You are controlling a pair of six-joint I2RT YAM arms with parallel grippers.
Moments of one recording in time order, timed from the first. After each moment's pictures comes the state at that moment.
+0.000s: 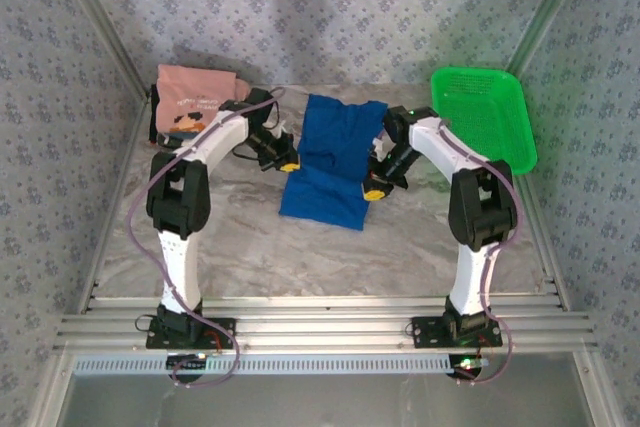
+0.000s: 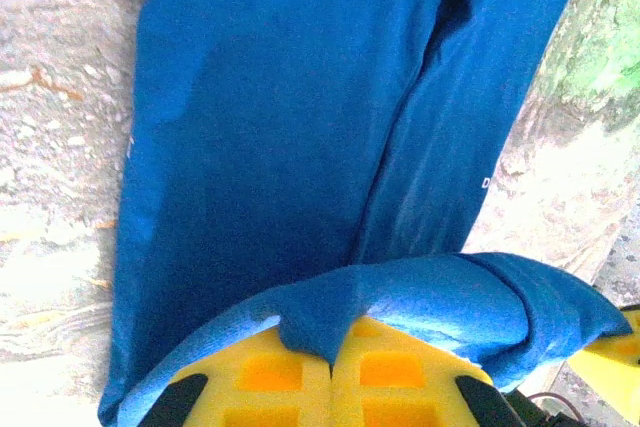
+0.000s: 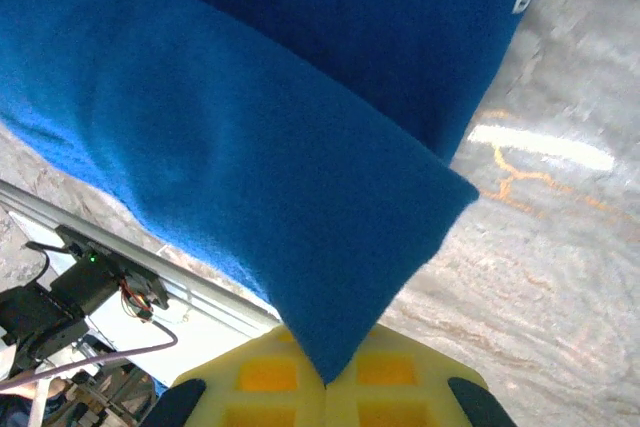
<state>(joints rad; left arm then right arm) -0.35 2.11 1.79 -1.00 0.58 -0.49 0.30 1.96 1.60 -1.28 -0.57 0.26</state>
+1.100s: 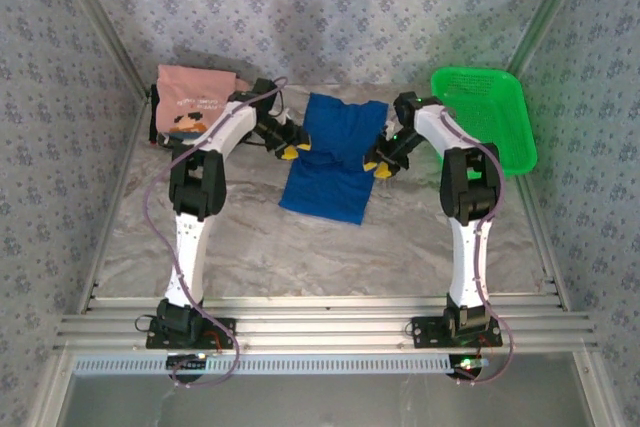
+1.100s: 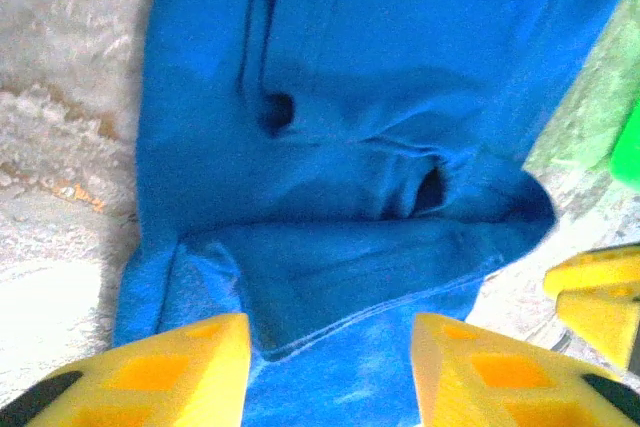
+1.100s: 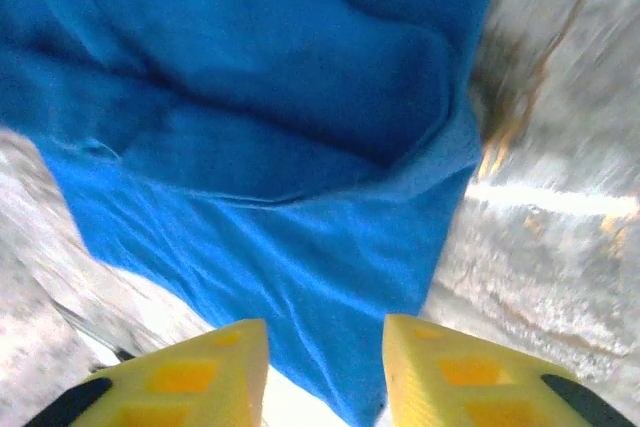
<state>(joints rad) -0.32 2.39 2.14 -1.02 0.62 -0.53 0.18 2.21 1.84 -1.13 -0.58 0.38</state>
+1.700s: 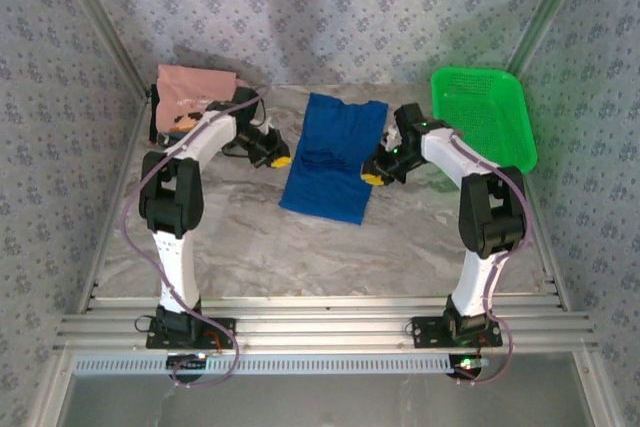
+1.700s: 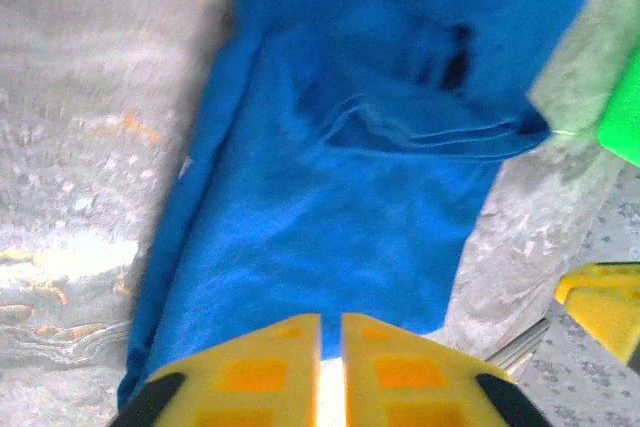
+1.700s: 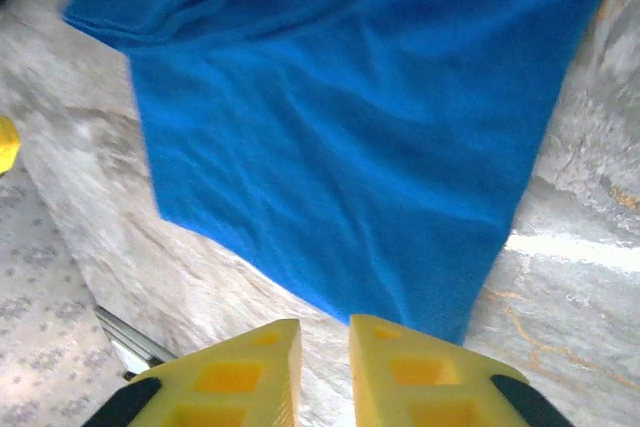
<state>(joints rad) -0.29 2.09 1.71 -0.92 0.62 -0.56 0.25 1.87 1.38 -0.80 -0.61 0.55</state>
